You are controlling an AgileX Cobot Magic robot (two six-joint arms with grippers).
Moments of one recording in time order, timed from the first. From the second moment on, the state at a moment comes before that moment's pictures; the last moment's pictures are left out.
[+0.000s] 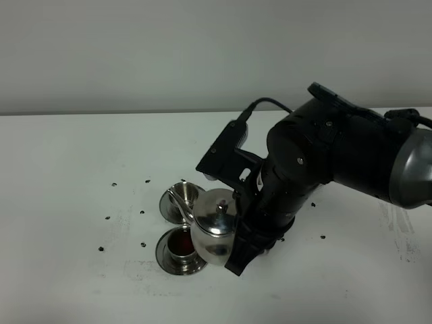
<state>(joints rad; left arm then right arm) 0.07 0.00 -0.46 -0.10 1.07 0.20 0.66 1.77 -1.35 0.00 0.97 -0.32</state>
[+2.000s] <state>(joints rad) 0.07 0.00 -0.46 -0.10 1.07 0.20 0.59 2.02 -1.59 -0.40 0.96 -0.38</state>
